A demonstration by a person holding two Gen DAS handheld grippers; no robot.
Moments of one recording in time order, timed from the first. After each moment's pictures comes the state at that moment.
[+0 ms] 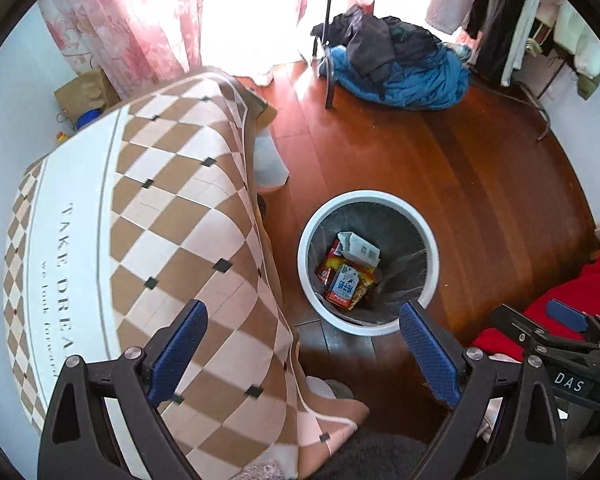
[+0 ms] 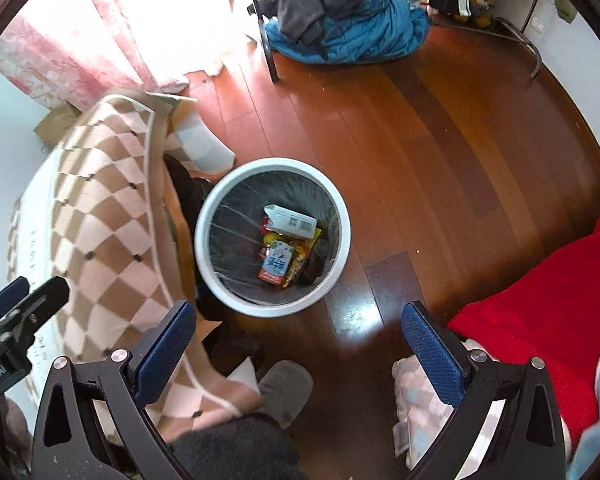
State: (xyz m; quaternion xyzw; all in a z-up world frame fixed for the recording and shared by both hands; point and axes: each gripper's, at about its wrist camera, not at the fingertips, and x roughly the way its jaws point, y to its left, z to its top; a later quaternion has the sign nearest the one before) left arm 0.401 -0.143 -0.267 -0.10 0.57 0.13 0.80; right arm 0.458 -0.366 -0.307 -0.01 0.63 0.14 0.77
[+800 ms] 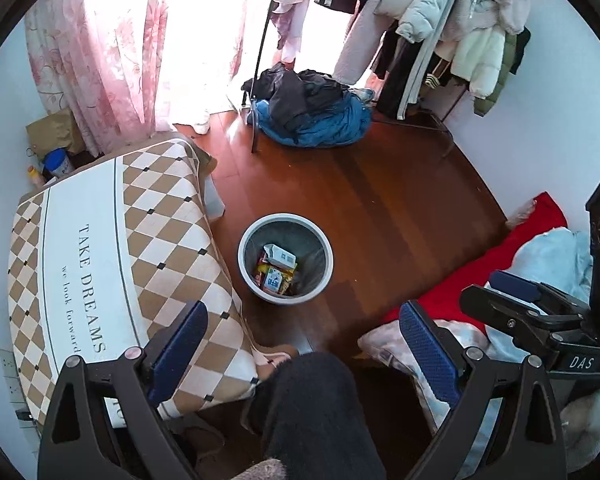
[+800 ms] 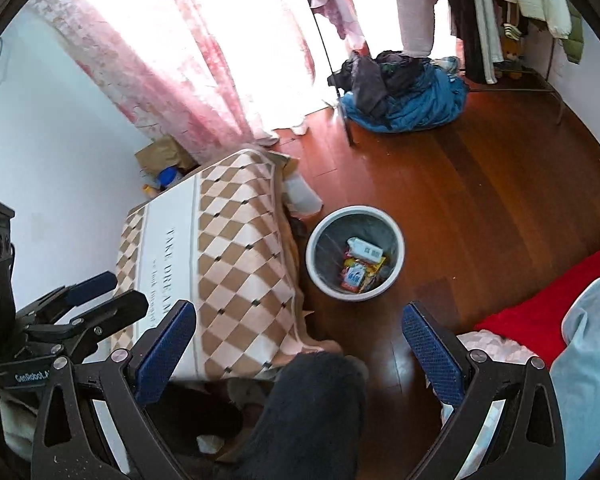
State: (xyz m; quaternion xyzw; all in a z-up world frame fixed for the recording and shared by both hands) left arm 0.284 -0.168 -0.084 -0.14 0.51 0.00 0.85; right arm 0.321 -0.395 -0.080 0.05 0.54 0.26 0.80
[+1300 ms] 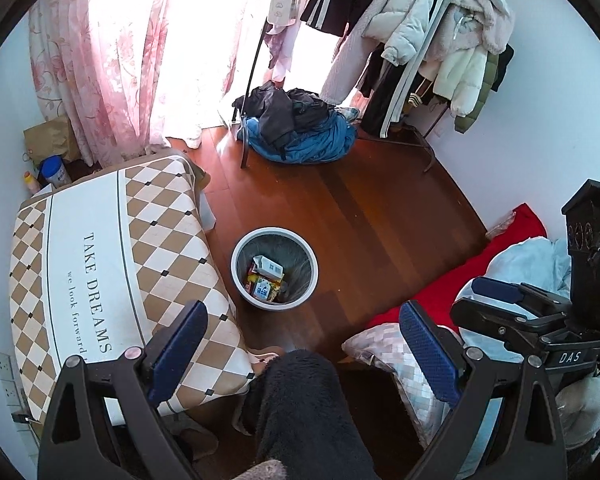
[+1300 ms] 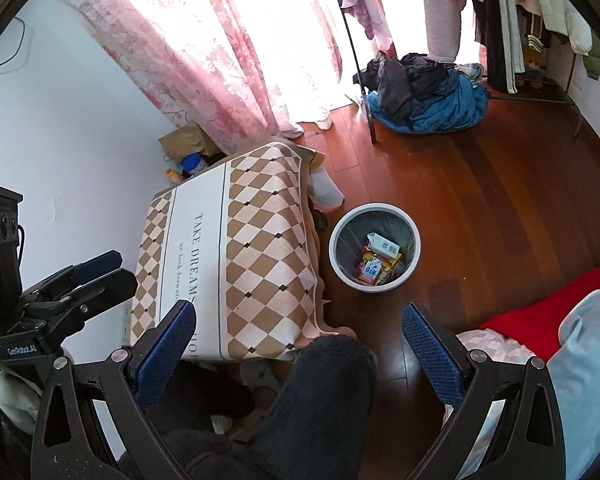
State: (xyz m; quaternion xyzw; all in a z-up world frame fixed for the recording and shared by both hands) left arm 0.258 -0.151 -0.044 -0.16 0.48 -0.02 0.86; right arm 0.300 -0.388 -0.040 0.04 0.55 0.29 0.78
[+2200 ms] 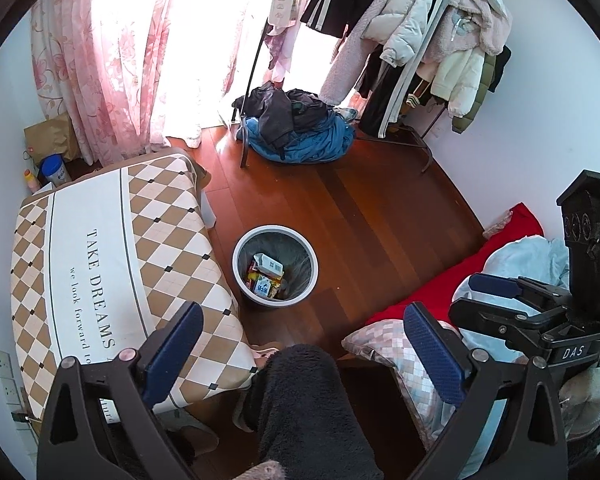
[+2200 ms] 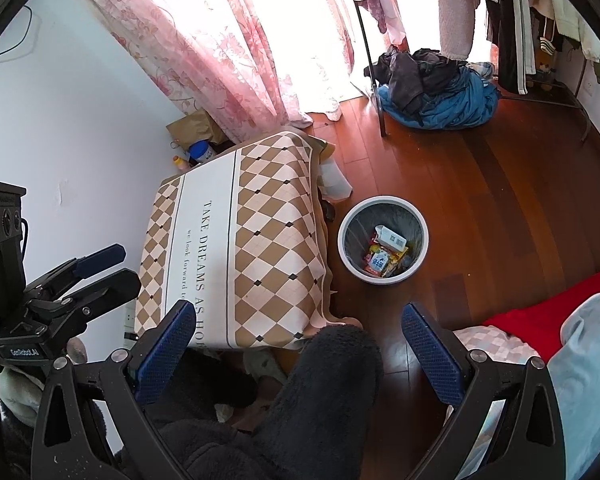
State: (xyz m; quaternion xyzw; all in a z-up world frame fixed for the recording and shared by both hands) left arm 0.245 -0.145 -0.040 -0.16 0.48 -0.02 0.86; right arm 0.289 -0.375 -0.034 0.03 0.56 0.30 0.77
